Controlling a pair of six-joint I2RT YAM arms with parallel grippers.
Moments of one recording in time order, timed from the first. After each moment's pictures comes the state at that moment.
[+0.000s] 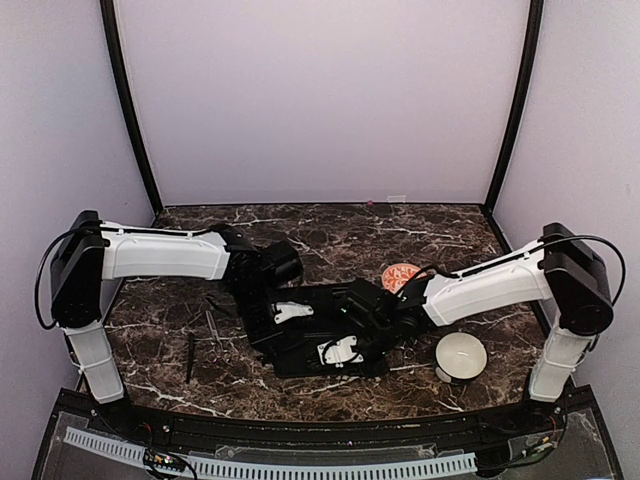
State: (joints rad) left arm -0.91 1.83 1.32 -1.01 0.28 0.25; right arm 1.10 1.79 1.03 -0.43 -0.18 -0.72
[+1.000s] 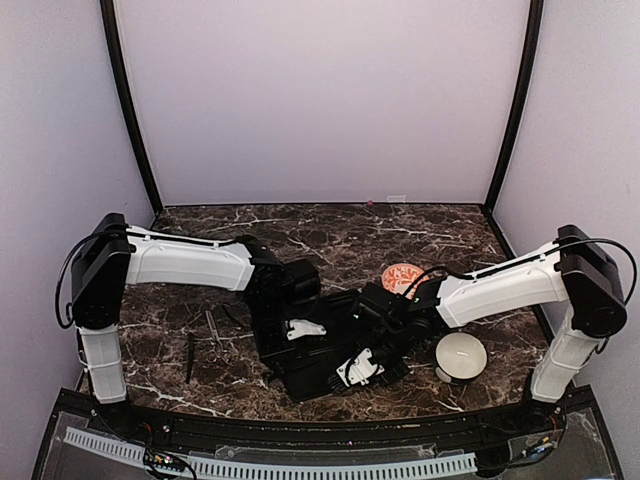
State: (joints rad) left arm -0.99 1.93 1.39 -1.09 0.35 0.24; right arm 1.10 1.71 0.96 -0.53 -0.24 -1.04
